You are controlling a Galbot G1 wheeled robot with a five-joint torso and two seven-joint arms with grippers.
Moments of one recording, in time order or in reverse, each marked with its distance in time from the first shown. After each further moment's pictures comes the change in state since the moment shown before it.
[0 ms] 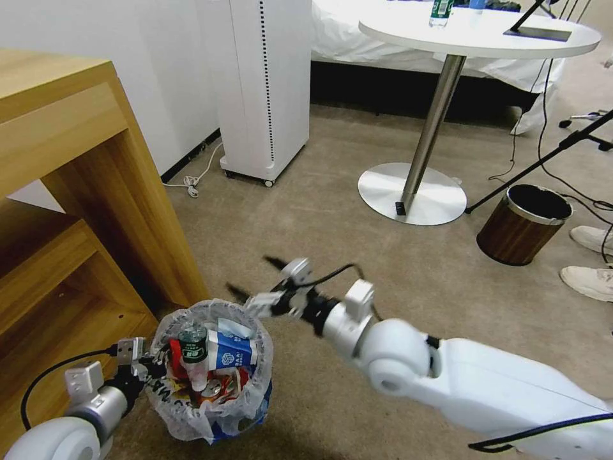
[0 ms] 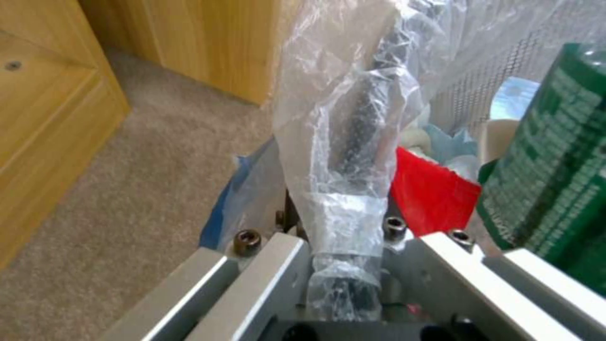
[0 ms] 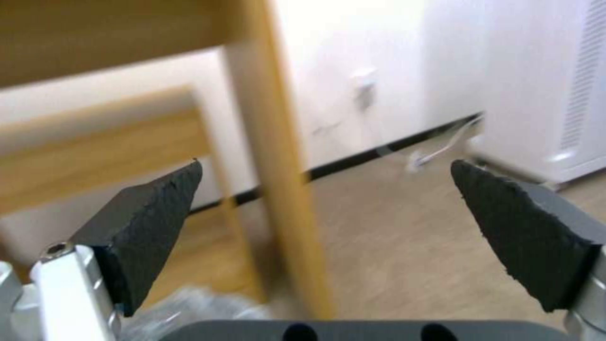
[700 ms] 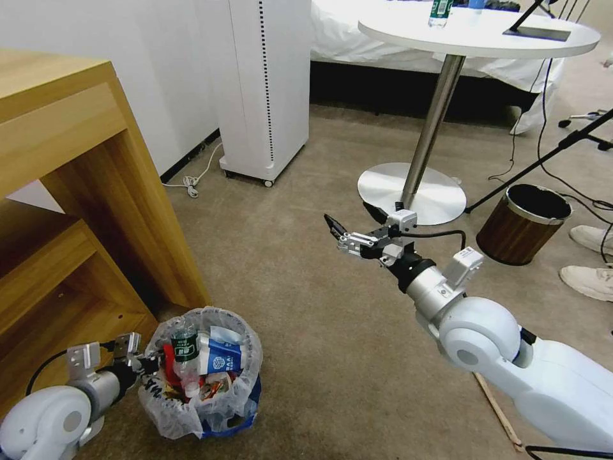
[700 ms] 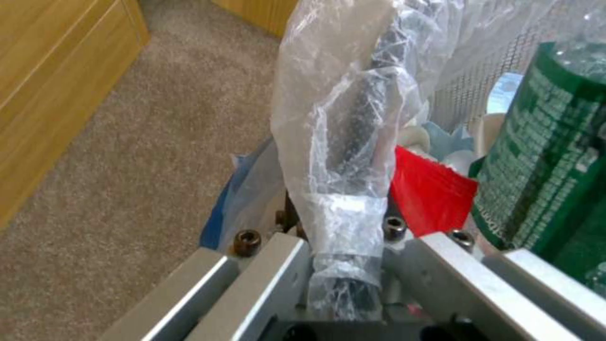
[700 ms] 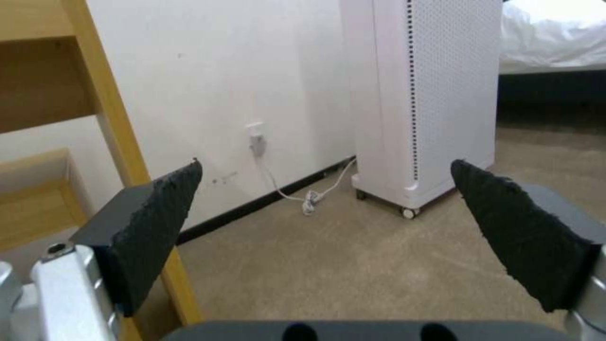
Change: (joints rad) left arm -0.081 0.149 0.064 0.158 -0.223 0.055 -0.115; right arm -0.303 -0.099 0.422 0.048 -0.007 0.018 -0.008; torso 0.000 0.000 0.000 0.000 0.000
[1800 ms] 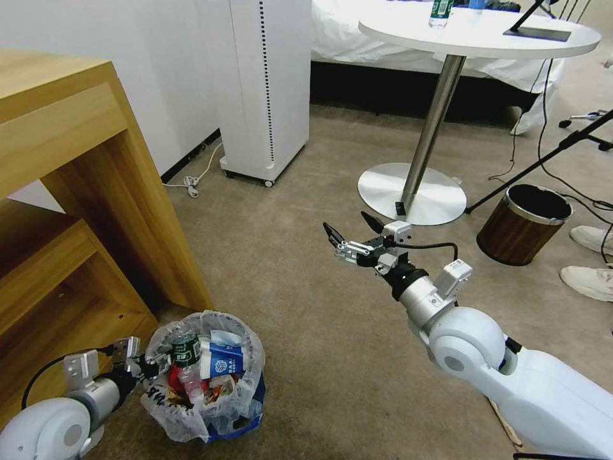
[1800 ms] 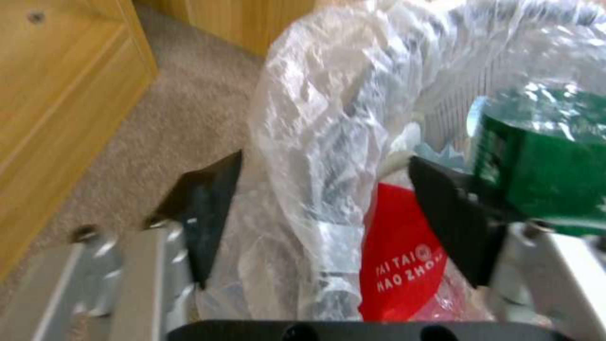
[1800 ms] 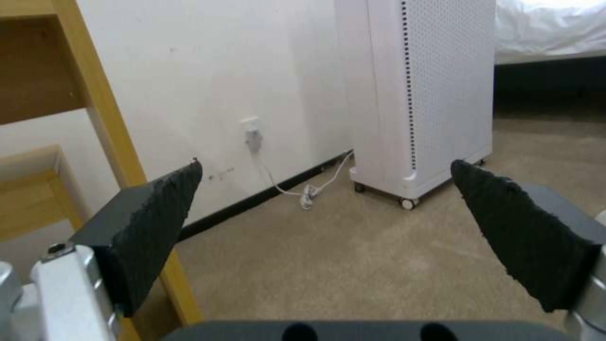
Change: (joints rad) left arm 0.045 -0.046 -0.031 -0.046 0.102 -0.039 0.049; right arm -0.049 0.050 -0.009 -0.047 -0.058 0.036 -0.016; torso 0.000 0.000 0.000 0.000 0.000
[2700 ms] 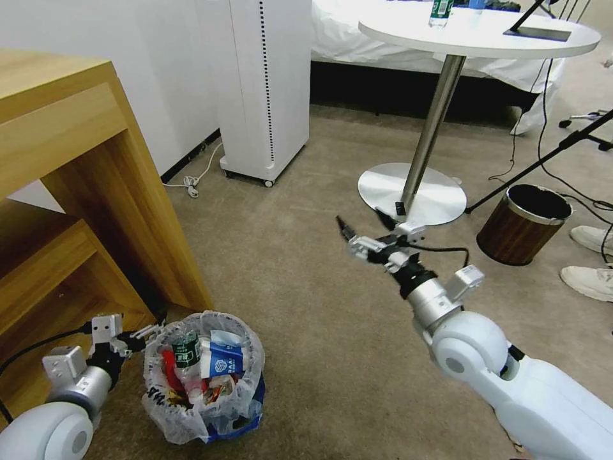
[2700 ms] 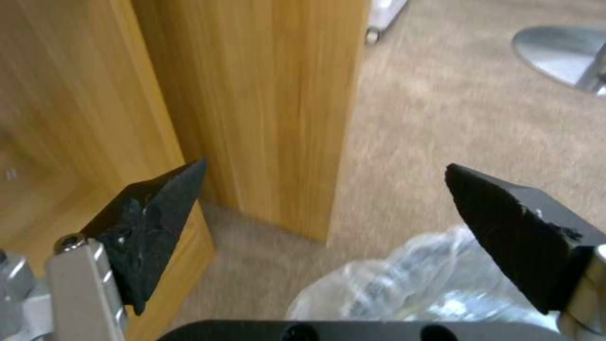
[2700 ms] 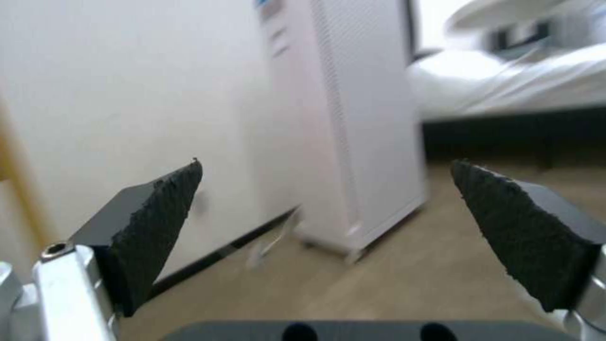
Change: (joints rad) left arm 0.010 -0.170 -0.064 -0.137 0.350 -0.290 0.051; right arm -0.170 0.095 0.259 -0.035 -0.100 0.103 -0.006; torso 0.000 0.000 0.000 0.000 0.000
